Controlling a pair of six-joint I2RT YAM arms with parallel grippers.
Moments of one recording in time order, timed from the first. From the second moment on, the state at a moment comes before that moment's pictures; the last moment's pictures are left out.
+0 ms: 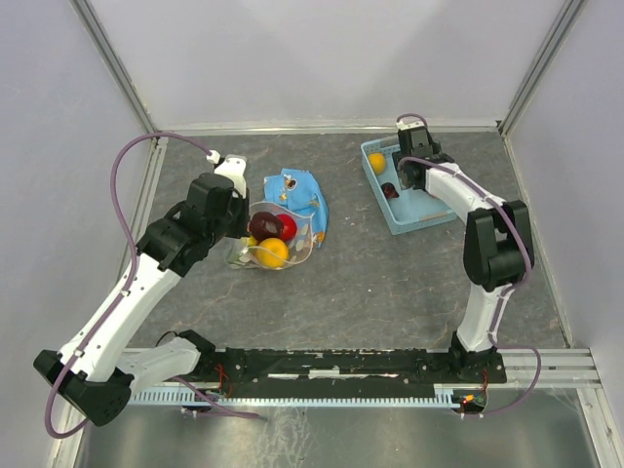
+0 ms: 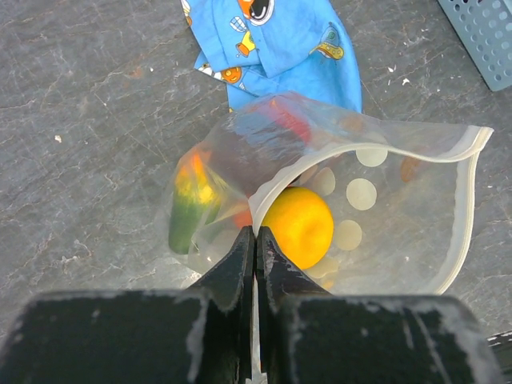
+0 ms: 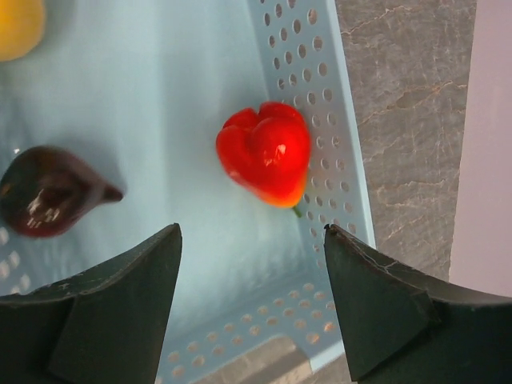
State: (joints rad) left arm -0.55 1.04 1.21 -0.80 -0.24 -0.22; right arm 0.27 1.88 1.47 -0.42 0.49 -0.08
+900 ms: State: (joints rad) left arm -0.51 1.04 1.19 -0.77 -0.18 -0.21; right arm 0.18 2.22 1.68 -0.41 0.49 -0.17
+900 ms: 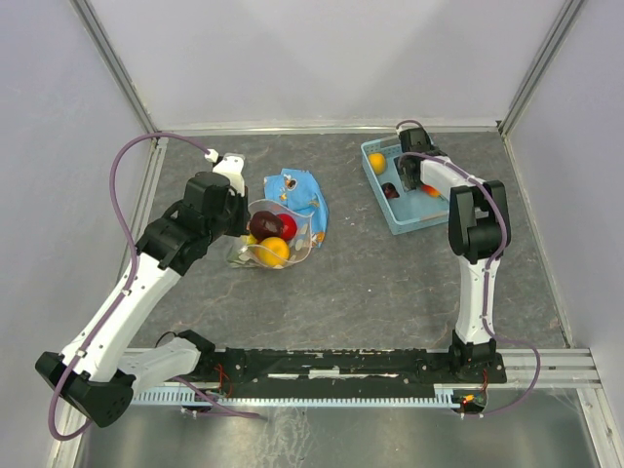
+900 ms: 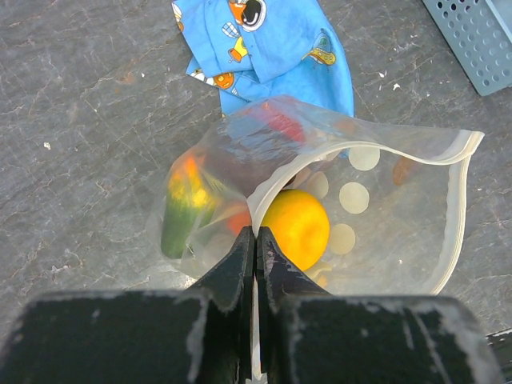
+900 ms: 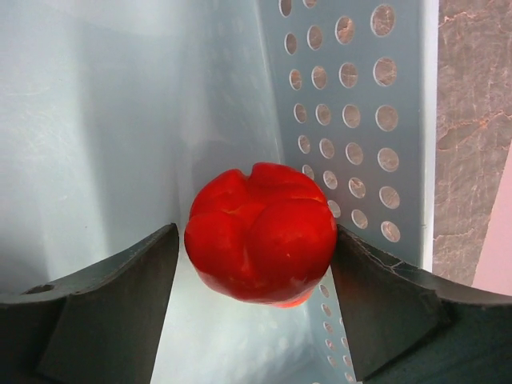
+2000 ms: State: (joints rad) left arm -0.50 1.02 1.17 -0.75 -0.12 -0.21; right arm 0.19 1.81 1.44 -0.43 0.18 0.02
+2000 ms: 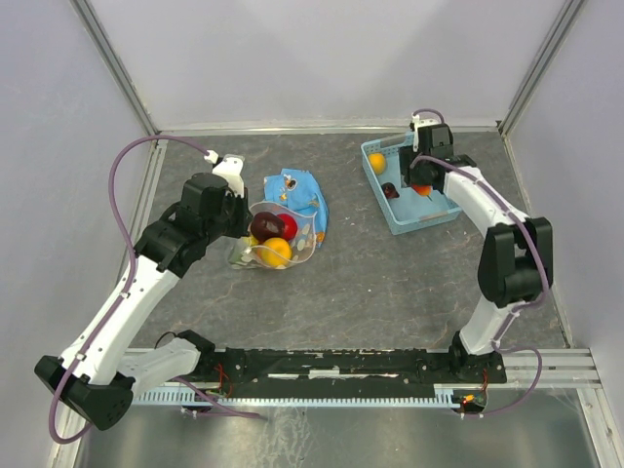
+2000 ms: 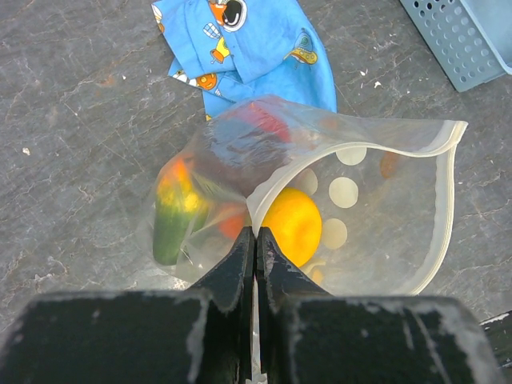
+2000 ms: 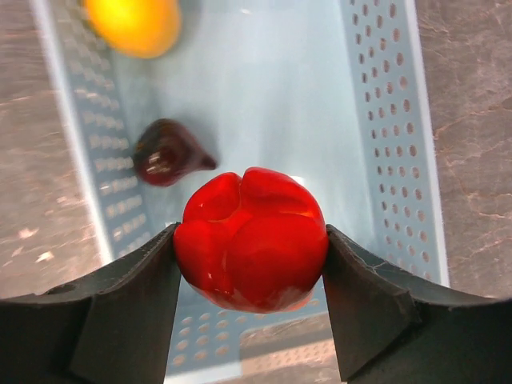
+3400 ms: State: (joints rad) left arm -0.47 1.03 1.16 -0.73 -0.04 -0.21; right arm 0.88 1.34 1.00 0.40 -0.17 0.29
